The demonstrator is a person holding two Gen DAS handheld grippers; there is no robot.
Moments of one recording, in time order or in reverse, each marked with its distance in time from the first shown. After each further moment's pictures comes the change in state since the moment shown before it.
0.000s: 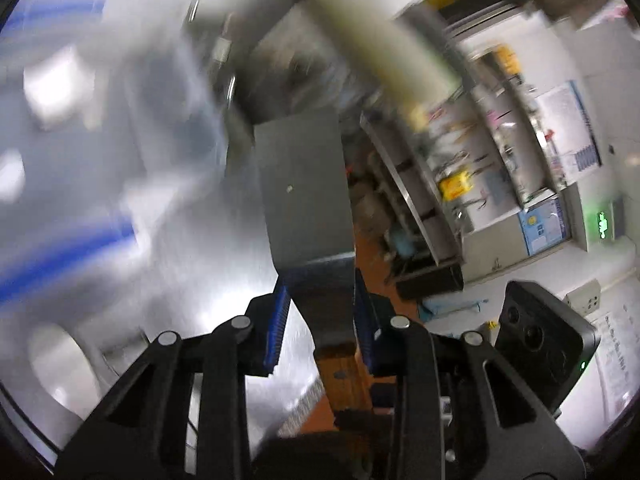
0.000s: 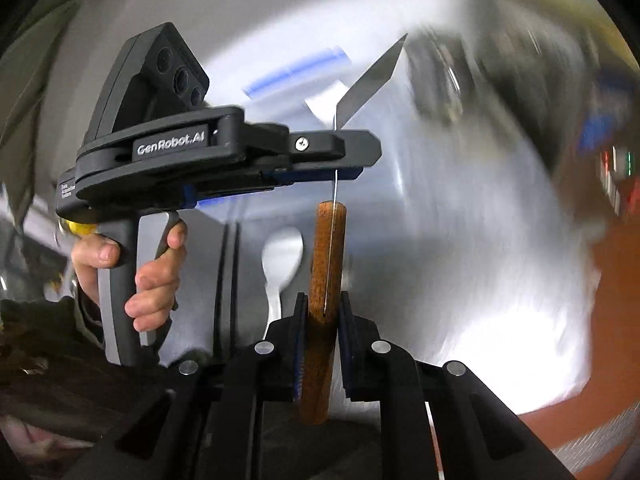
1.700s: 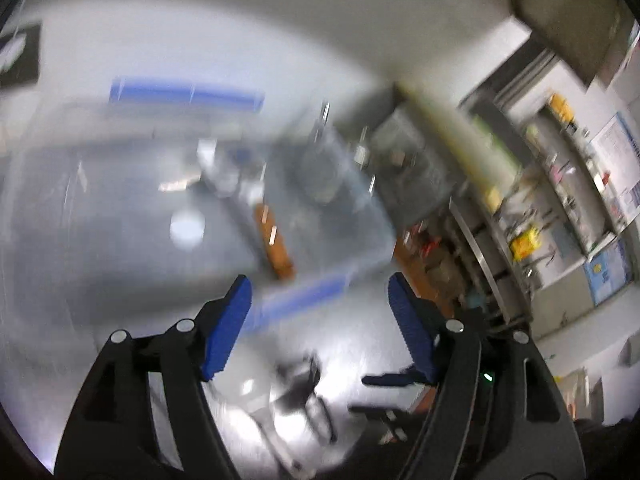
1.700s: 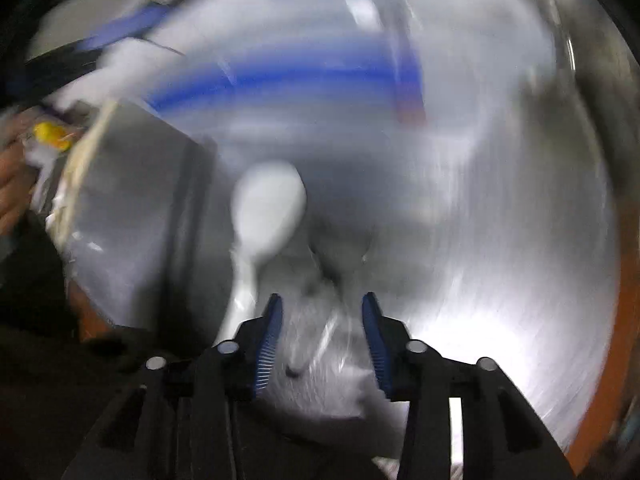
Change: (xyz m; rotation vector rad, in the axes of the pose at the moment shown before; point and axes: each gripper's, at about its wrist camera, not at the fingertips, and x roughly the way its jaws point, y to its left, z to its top) left arm -0.131 0.060 -0.035 -0.059 -0.175 0.317; right arm 0.175 0.027 0.025 -0.097 0.359 -0.111
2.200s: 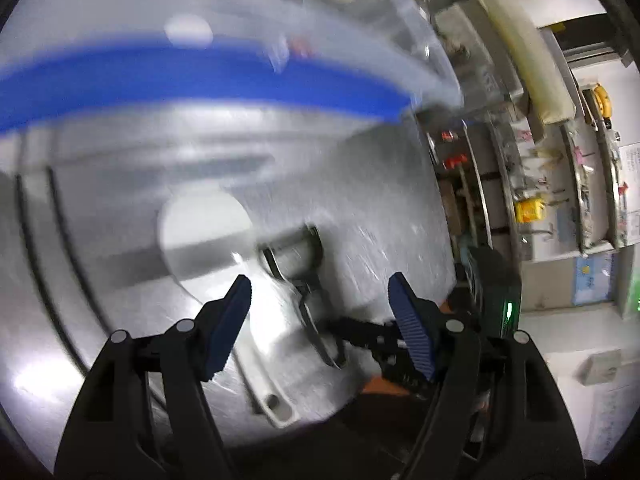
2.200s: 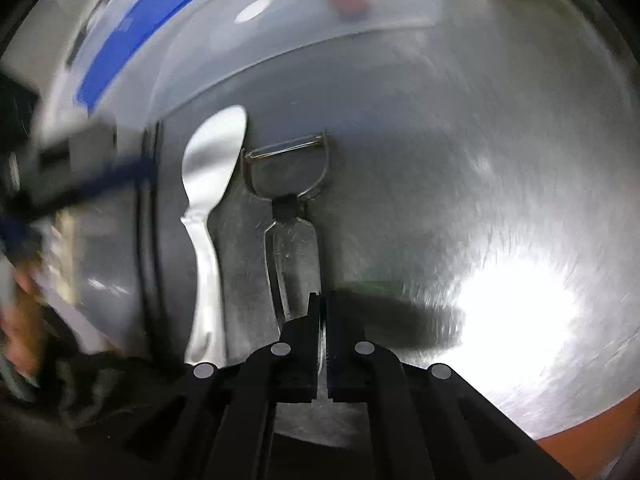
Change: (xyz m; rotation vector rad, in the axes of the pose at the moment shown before) left arm 0.084 0.037 -0.082 -0.192 0.349 -0.052; right arm 0.052 -0.035 -0.027 0.271 0.030 0.176
